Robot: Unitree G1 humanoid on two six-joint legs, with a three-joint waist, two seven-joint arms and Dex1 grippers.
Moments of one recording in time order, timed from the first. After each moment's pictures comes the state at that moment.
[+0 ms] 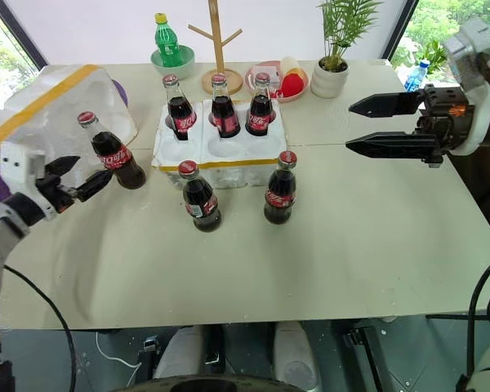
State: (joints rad) left arm -0.25 0.73 0.35 -0.02 -0.47 0.48 -0.62; right arm -0.83 -1.10 -0.17 0.06 0.72 0.87 1.45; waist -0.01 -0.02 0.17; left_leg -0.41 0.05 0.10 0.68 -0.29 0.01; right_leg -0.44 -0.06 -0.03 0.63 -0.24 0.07
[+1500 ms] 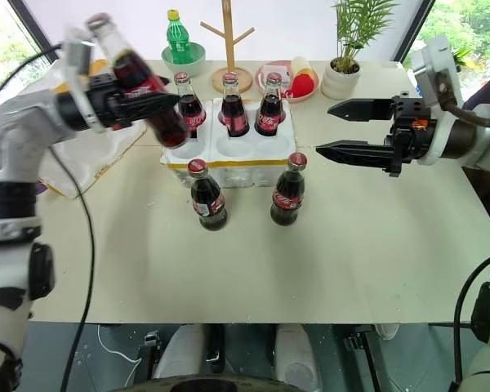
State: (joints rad) left arm -1.04 0.62 0.04 0.40 -0.55 0.64 -1.07; right arm -0.69 -1.02 -0.23 -0.12 0.79 0.86 1.19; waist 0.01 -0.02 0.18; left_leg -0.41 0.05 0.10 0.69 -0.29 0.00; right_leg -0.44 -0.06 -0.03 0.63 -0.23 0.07
